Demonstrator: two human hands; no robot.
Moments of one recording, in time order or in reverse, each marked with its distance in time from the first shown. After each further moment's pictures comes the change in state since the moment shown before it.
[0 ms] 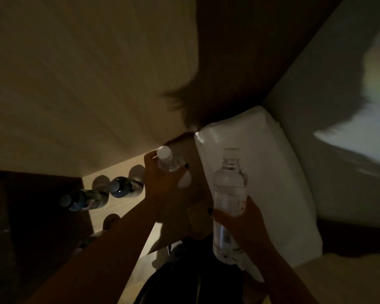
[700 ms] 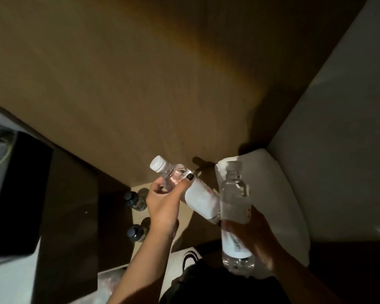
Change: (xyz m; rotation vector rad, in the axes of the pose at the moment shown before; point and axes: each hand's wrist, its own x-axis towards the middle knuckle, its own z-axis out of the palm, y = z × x) left_hand -0.160 0.131 -0.165 -0.618 0.125 -0.121; right_hand -0.146 -0.096 -0.023 -0.004 -0.224 -0.111
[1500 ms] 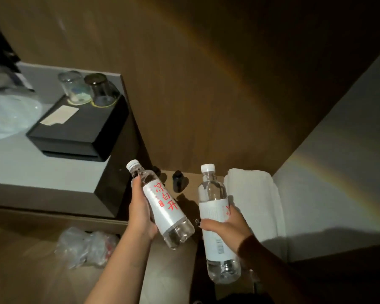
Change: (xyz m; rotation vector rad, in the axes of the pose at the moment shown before) left_hand -0.180 -0.002 -0.094 -0.656 0.087 -0.244; right_hand -0.169 -0.014 -0.017 -0.227 -0.335 -0.169
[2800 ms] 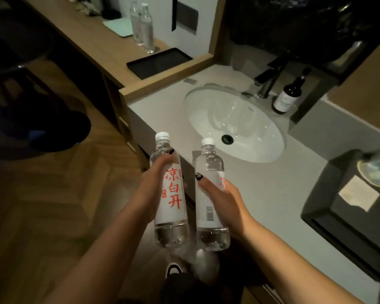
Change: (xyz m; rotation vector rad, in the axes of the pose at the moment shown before) left_hand 0.025 0.458 -0.474 0.042 0.223 0.328; right_hand 0.124 -0.178 0.677 -0.237 -0.480 -0.168
